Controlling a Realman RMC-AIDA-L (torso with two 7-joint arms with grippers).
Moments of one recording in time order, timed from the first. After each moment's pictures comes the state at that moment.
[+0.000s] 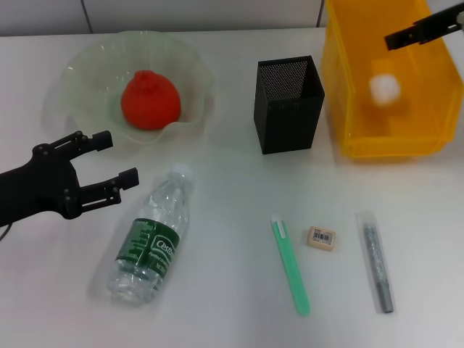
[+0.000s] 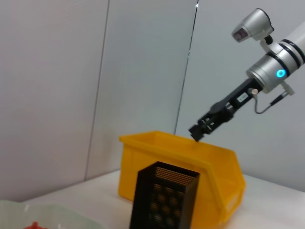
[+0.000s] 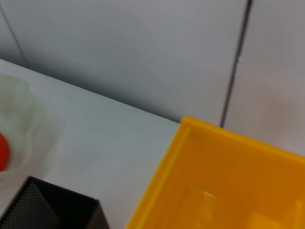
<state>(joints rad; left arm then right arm) -0.35 -2.07 0.52 0.62 1.93 1.70 -1.13 0.76 2.03 -0.94 -1.20 -2.64 -1.32 2.47</state>
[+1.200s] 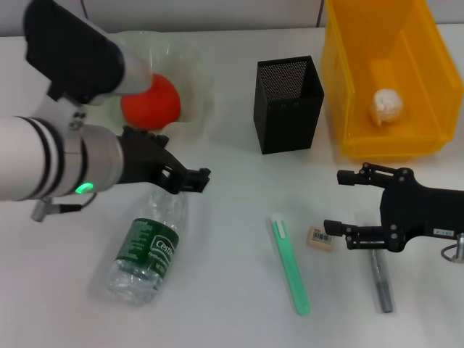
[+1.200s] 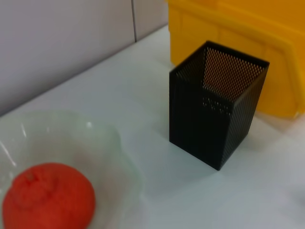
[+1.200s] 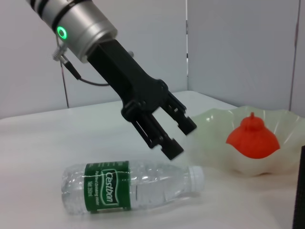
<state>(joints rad) -0.17 -2.08 1.79 1.77 2.62 1.13 -2.74 0.31 2.08 -0.94 -0.72 -1.81 -1.54 1.07</state>
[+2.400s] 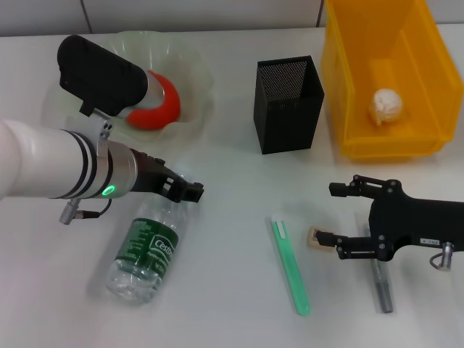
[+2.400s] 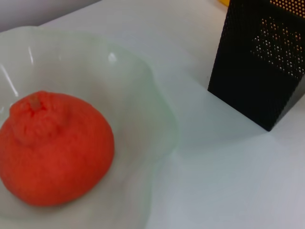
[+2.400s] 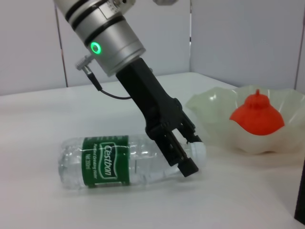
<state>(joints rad) -0.34 -2.08 1.82 1.40 2.65 0.98 -2.88 0.33 2.08 -0.95 -0.65 -1.84 -1.47 1.01</state>
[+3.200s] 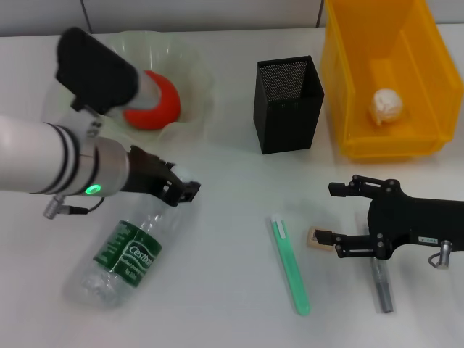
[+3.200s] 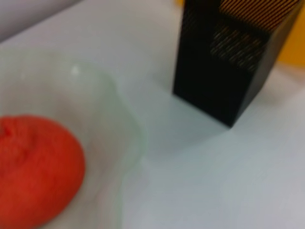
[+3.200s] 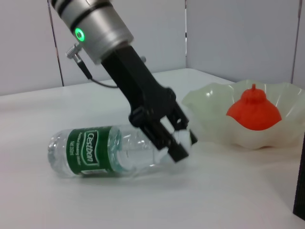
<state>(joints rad) -0.31 -2.07 1.72 1.45 2.47 1.07 -2.59 0.34 2.08 -0.94 -0.64 -1.85 -1.47 1.04</state>
